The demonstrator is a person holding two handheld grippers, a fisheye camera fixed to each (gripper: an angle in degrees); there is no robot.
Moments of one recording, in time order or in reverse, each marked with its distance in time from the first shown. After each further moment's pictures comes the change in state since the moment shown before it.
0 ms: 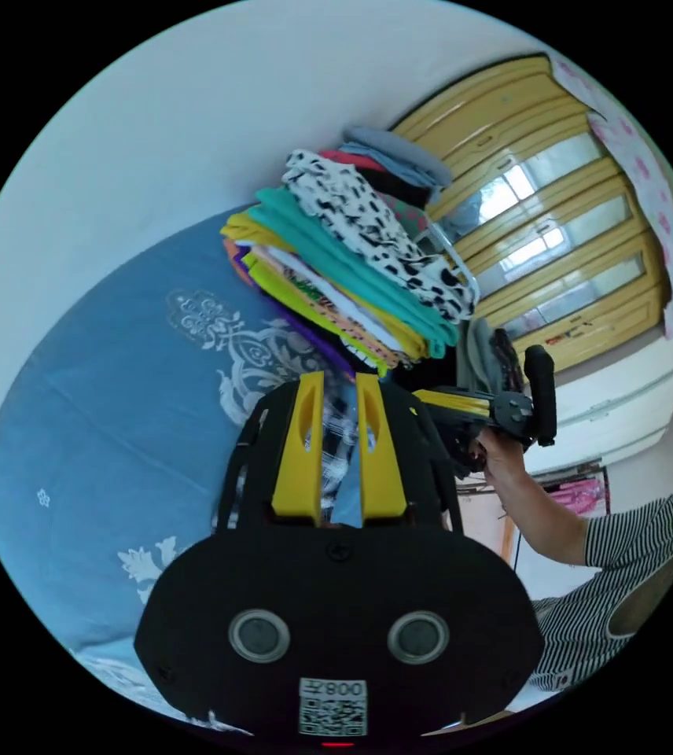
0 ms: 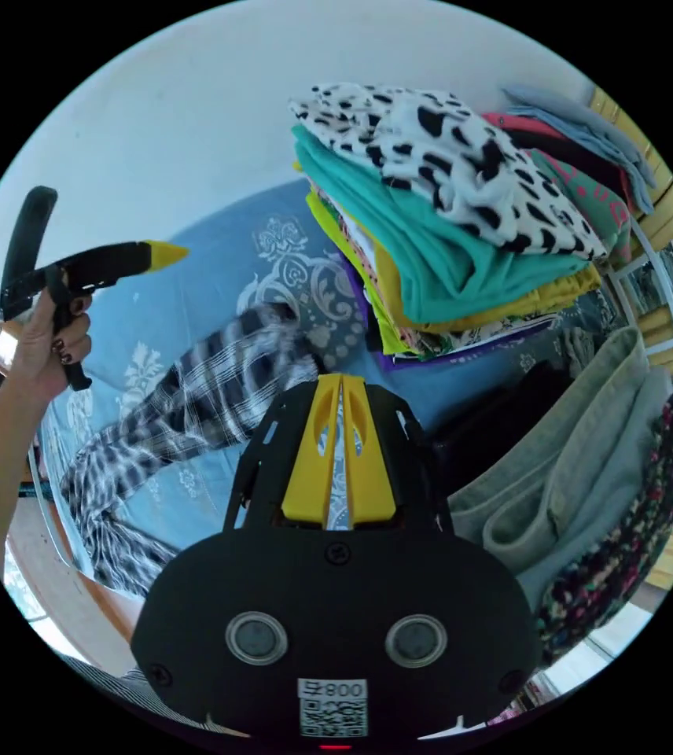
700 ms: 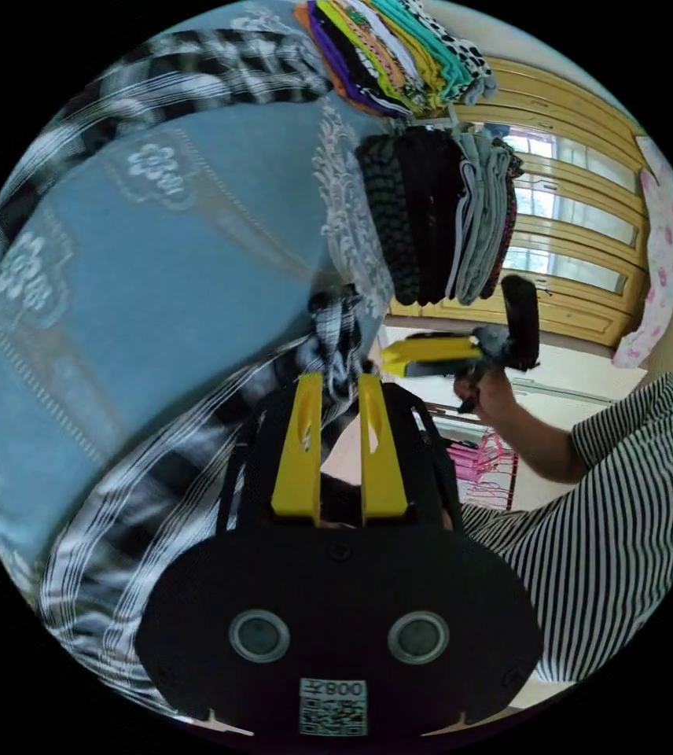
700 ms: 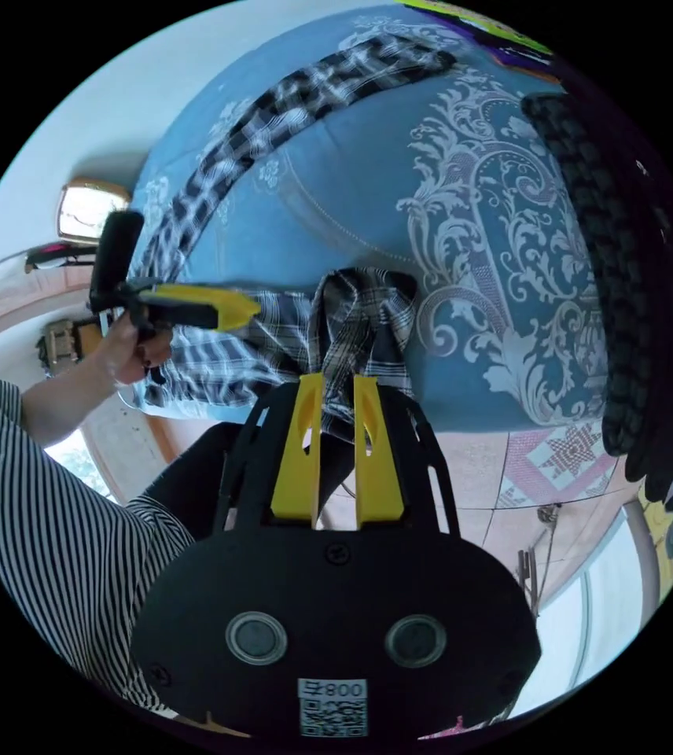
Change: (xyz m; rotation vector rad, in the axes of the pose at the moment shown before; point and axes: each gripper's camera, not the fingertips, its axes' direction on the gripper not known) left arm 0.001 0.327 0.136 -0.326 0.372 -0.312; right arm -0.035 0.194 0.057 -0.501 -0.352 -0.110
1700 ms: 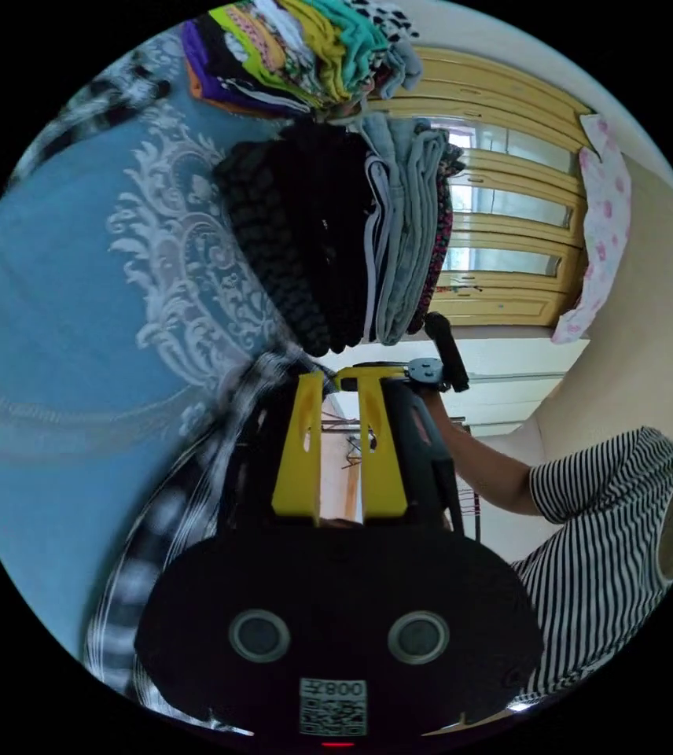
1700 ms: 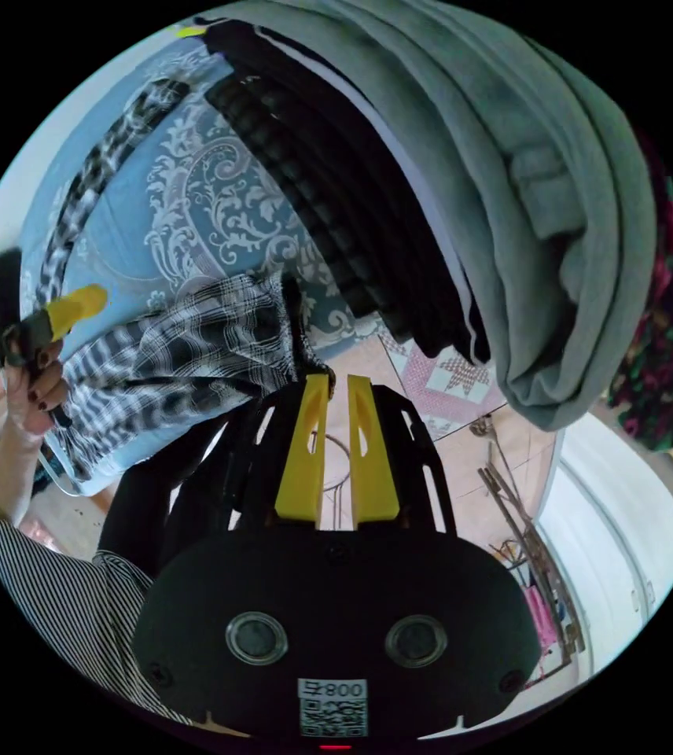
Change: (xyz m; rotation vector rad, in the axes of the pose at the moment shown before) left arm -0.005 0.097 -0.002 0.050 0.228 0.169; right arm 0.102 0.033 -0.041 0.001 0.311 0.389
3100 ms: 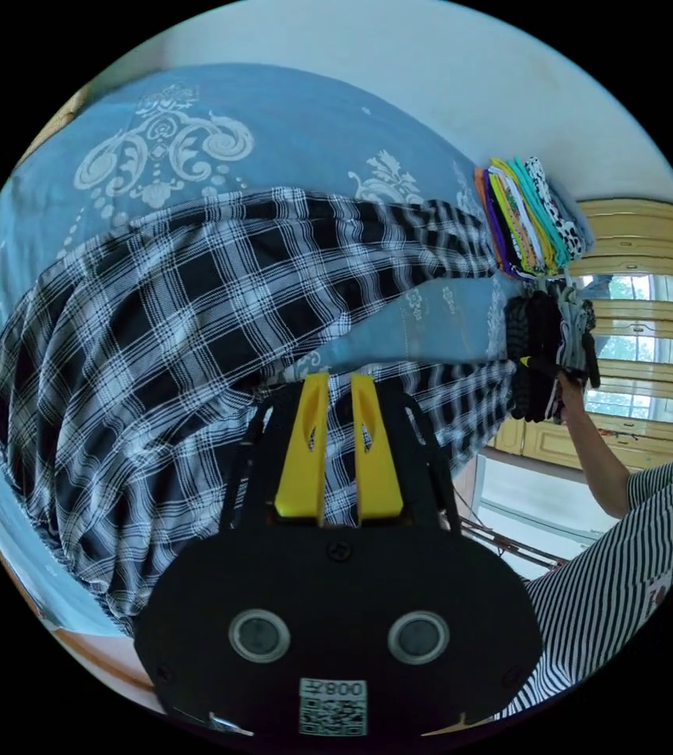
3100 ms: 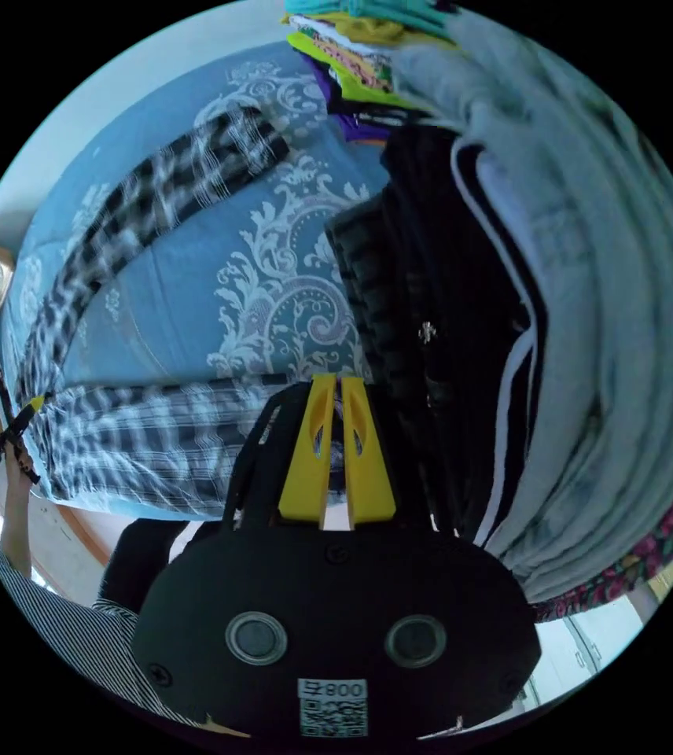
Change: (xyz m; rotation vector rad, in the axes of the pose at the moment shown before) left arm 0.177 0.491 -0.349 0.445 -0.718 -0.491; right arm -0.065 -0.119 -0.160 0.186 0.131 -0.194
